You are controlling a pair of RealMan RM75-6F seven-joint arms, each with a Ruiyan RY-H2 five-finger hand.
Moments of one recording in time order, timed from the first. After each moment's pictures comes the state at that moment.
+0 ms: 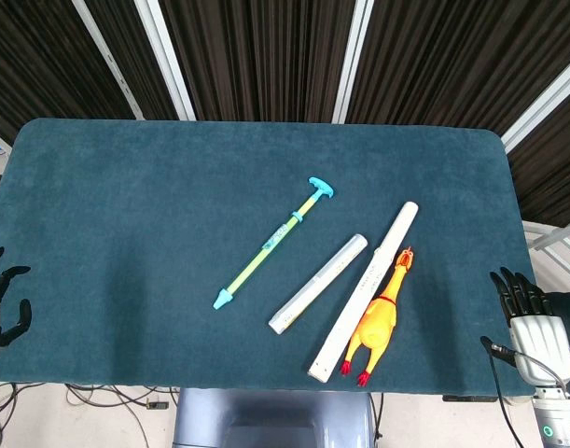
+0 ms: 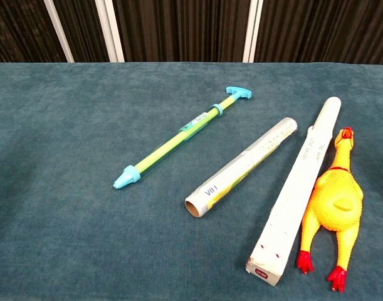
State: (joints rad) left arm -0.06 -1.09 -0.10 -1.82 1.34 1.50 0.10; right arm 0.05 -1.20 0.05 -1.53 -1.59 1.58 -0.12
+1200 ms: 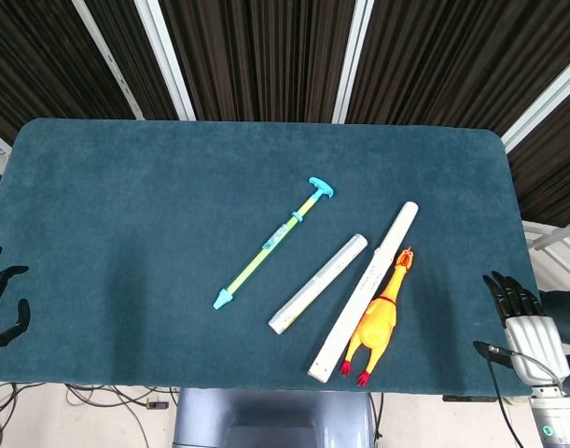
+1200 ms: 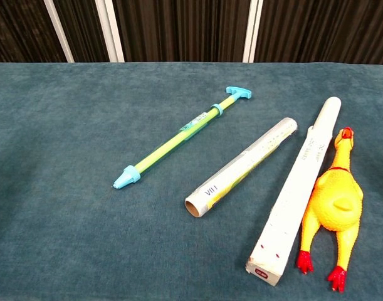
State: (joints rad) left arm -0.06 -1.08 -0.10 -1.81 1.35 1.50 0.08; right arm 0.07 -1.16 0.03 -1.57 -1.58 1.49 0.01
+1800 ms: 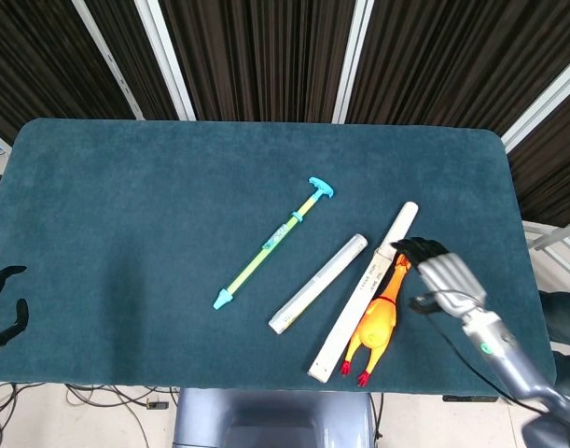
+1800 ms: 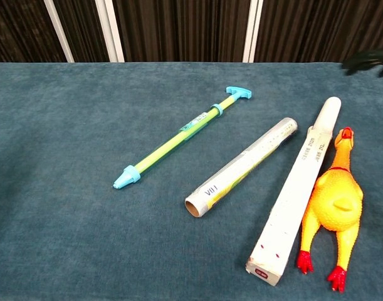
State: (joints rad) left arm -0.06 -1.08 -0.11 -1.82 1.32 1.49 0.08; right arm 0.49 -1.12 0.16 -1.66 -1.50 0.98 0.01
